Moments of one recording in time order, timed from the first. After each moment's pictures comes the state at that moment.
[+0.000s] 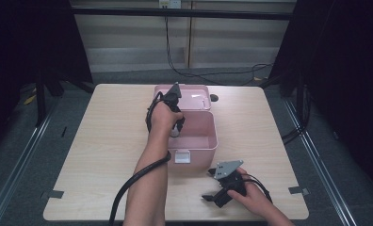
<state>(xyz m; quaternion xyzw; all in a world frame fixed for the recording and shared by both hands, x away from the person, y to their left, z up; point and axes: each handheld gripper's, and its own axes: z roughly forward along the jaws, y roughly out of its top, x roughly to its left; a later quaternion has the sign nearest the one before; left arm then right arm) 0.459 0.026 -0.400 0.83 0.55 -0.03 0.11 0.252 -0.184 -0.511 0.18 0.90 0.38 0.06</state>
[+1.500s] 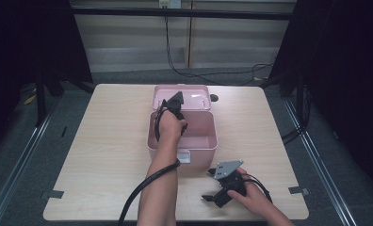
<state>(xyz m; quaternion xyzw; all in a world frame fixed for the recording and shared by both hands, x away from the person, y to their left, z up) 0.454 0.011 -0.431 0.81 0.57 0.01 0.11 0.252 -0.184 -0.511 0.18 0.90 0.38 0.07</state>
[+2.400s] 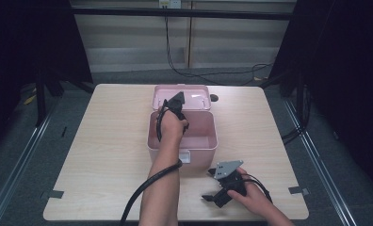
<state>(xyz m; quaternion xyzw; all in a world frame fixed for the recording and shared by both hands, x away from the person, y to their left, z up) 0.453 0.008 -0.429 0.81 0.58 0.02 0.11 0.252 -0.184 -0.511 0.18 0.90 0.39 0.07</state>
